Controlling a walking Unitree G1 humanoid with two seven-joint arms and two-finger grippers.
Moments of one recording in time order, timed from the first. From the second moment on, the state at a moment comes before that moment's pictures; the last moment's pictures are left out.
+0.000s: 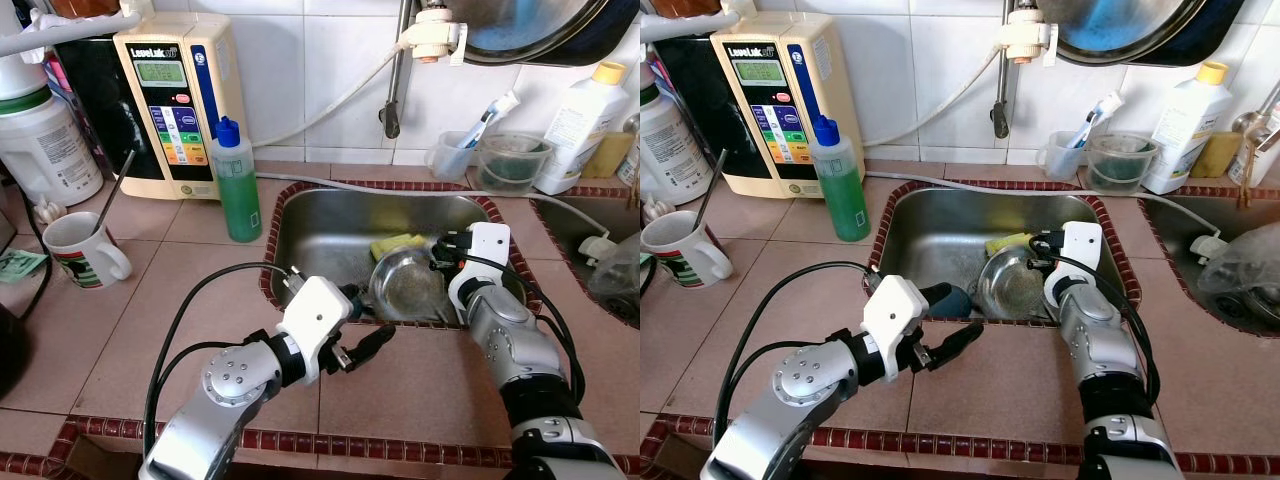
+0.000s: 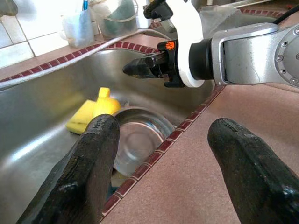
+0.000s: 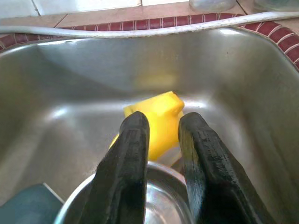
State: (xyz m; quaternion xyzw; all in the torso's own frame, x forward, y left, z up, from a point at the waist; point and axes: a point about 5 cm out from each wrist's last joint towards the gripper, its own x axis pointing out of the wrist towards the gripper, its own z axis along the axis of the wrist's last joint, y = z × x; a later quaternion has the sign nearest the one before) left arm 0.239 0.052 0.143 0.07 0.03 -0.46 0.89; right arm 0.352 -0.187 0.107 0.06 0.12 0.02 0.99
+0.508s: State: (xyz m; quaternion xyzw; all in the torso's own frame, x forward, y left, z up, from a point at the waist) left arm 0.270 0.067 0.150 0.08 0.01 -0.39 0.92; right arm 0.356 -0.171 0.128 0.05 0.03 0.03 1.00
